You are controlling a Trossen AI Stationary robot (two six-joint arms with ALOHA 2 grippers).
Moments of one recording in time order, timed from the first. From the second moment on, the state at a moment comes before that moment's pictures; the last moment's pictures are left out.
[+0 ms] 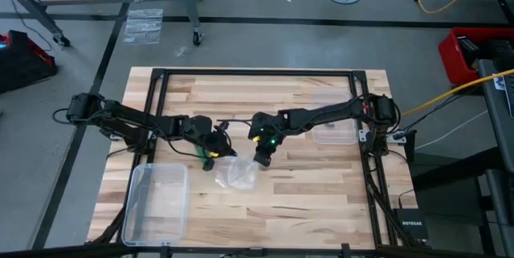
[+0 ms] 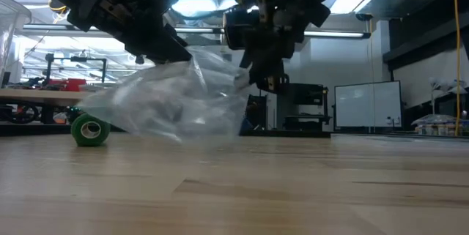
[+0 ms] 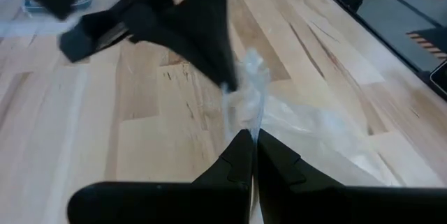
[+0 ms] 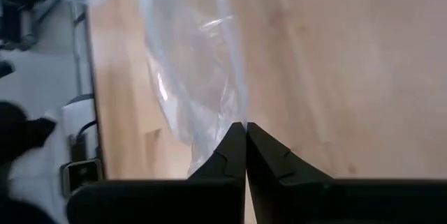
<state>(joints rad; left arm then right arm) -0.01 1.32 0.54 0.29 0.22 0.08 -0.03 1.89 1.28 -0.34 -0.48 0.49</state>
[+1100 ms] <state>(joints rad) 0.02 1.32 0.54 0.44 0.06 0.16 -0.11 1.89 1.28 -0.50 -0.26 0.41</state>
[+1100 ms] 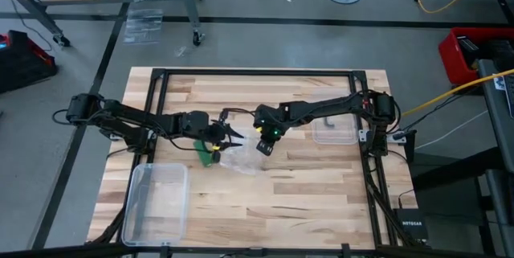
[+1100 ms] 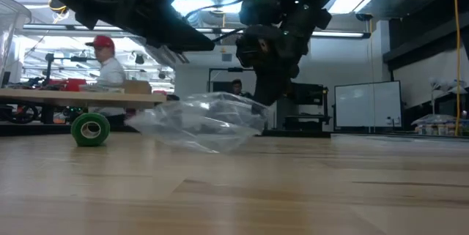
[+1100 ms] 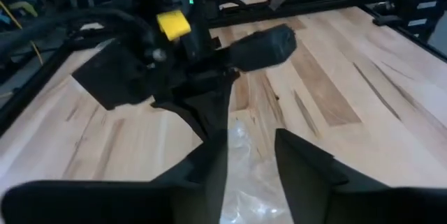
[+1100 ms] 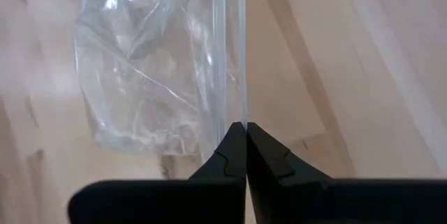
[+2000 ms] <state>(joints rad) 0.12 1.14 0.78 -0.64 -0.02 0.31 -0.11 1.89 1.28 -0.70 -0.47 0.22</state>
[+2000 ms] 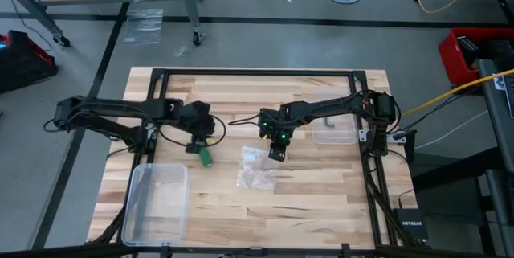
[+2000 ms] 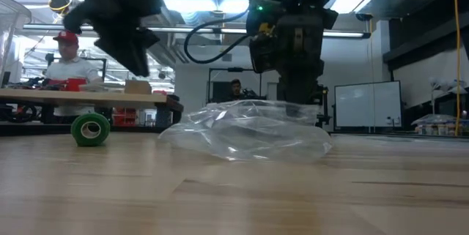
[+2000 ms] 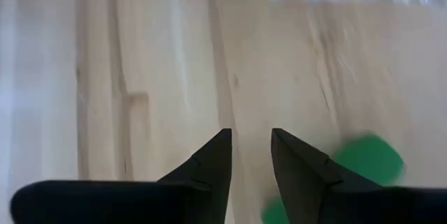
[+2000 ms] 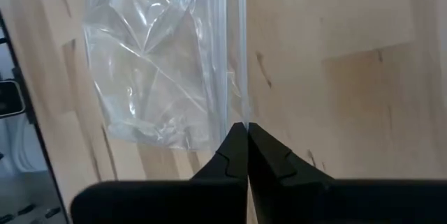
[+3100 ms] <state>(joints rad) -0.08 1.38 0.84 -0.96 -0.18 0.52 -0.05 1.89 1.28 -0.63 -0.54 0.23</state>
